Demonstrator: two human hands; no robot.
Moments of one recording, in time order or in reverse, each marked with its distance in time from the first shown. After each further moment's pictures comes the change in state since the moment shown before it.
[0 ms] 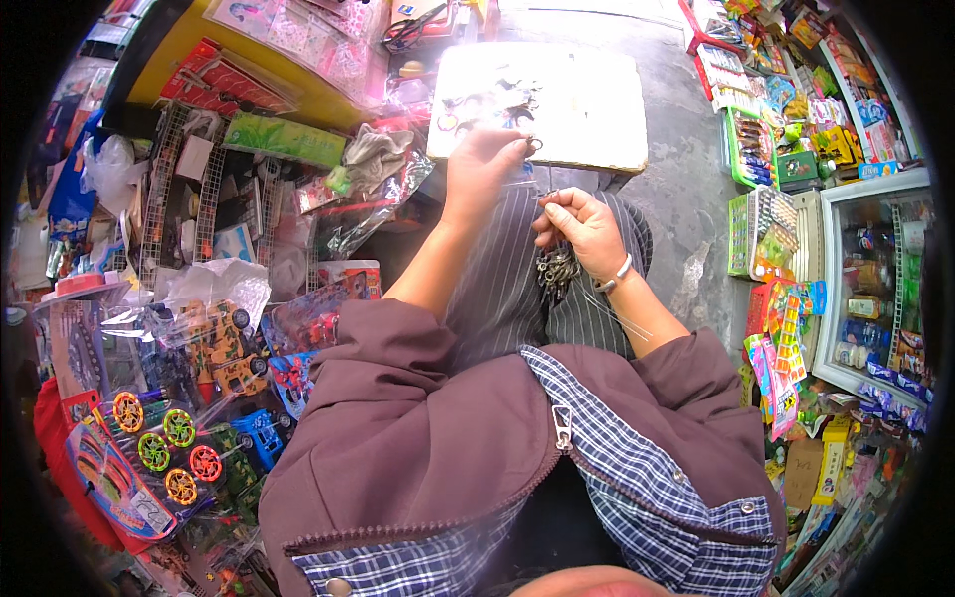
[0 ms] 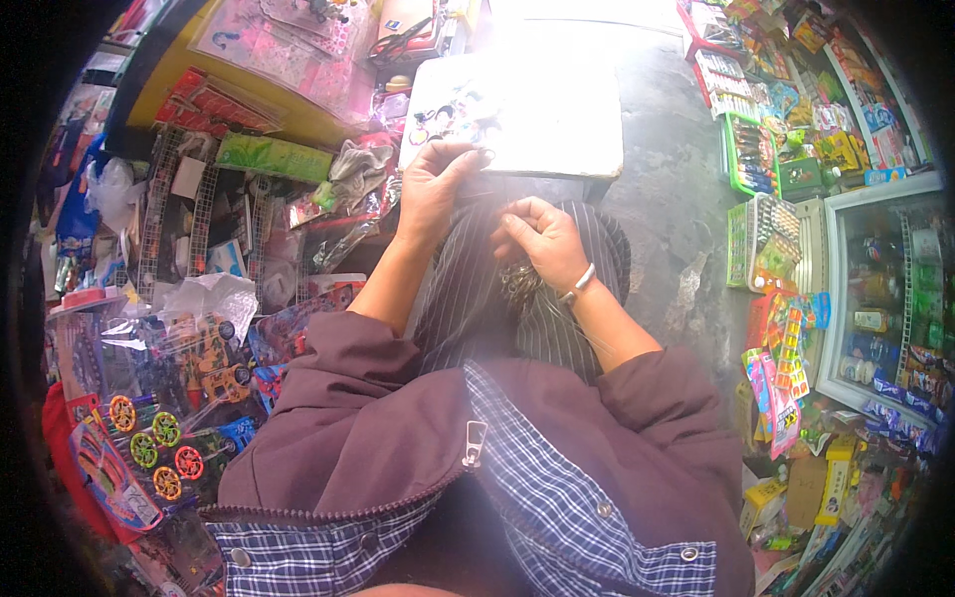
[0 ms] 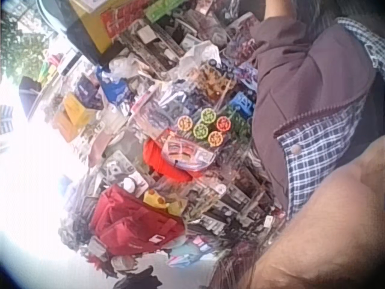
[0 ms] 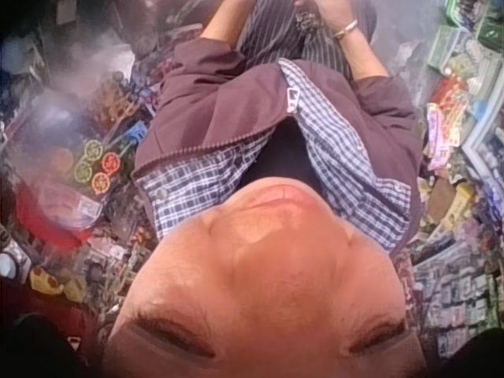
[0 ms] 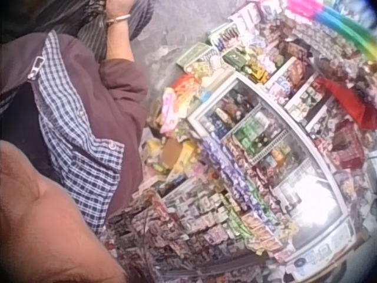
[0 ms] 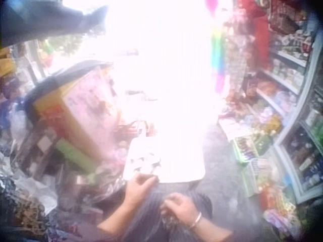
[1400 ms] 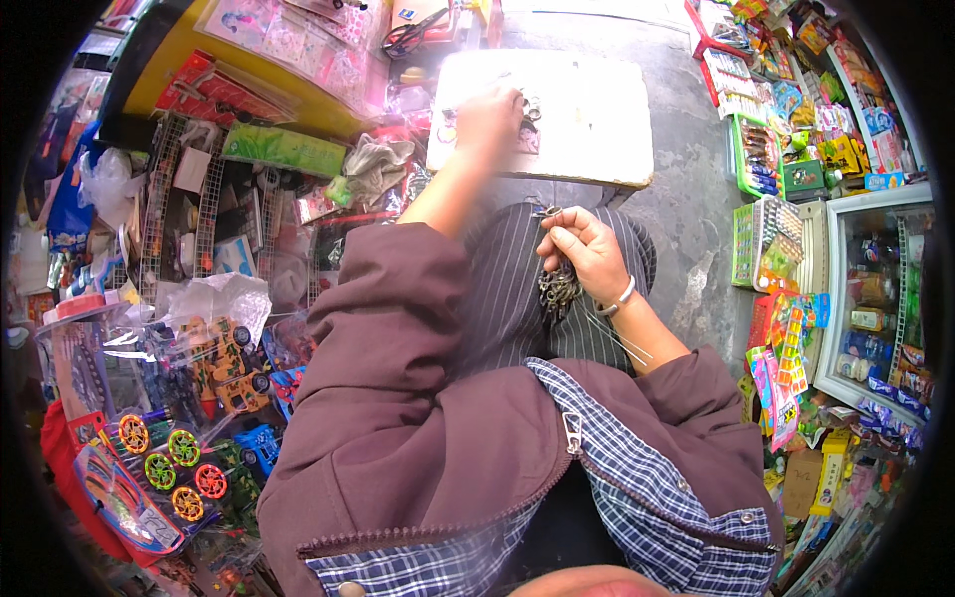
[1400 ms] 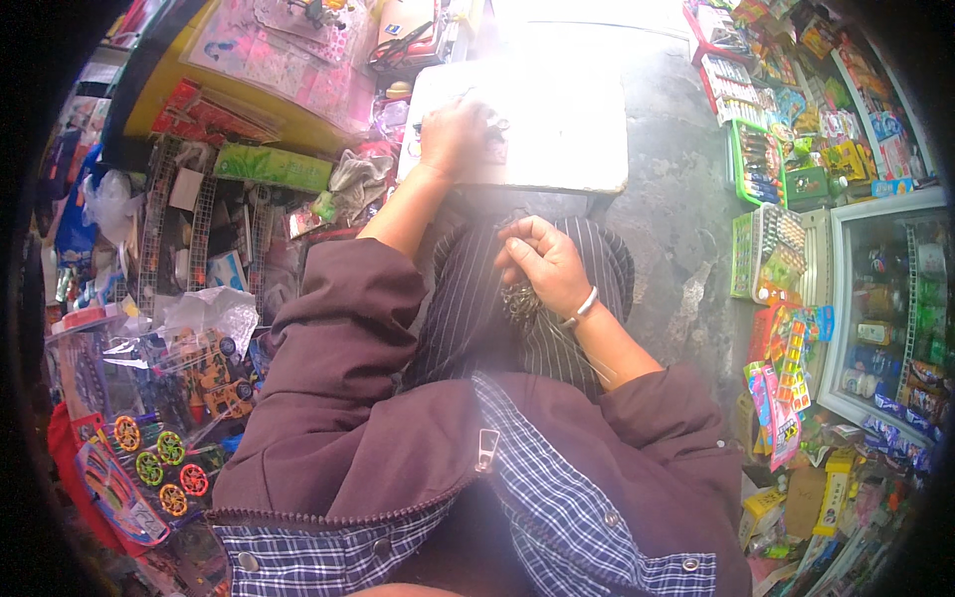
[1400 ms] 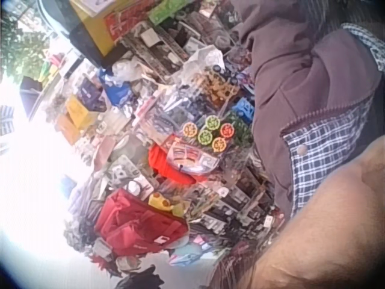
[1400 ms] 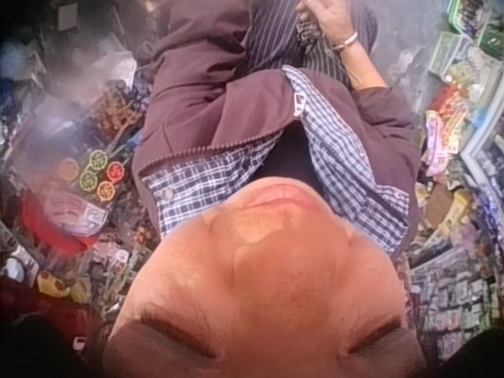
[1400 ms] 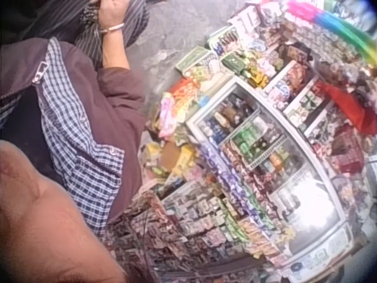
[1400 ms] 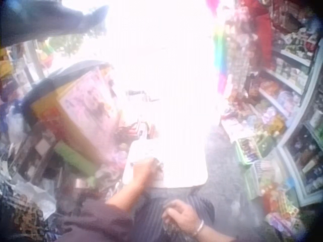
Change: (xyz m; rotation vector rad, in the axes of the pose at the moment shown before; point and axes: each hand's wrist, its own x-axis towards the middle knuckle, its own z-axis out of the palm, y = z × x) left_hand 0.113 -0.036 -0.016 1.416 -0.007 0.571; right_hand 0.001 0.001 -0.003 -0.035 -0.016 0.016
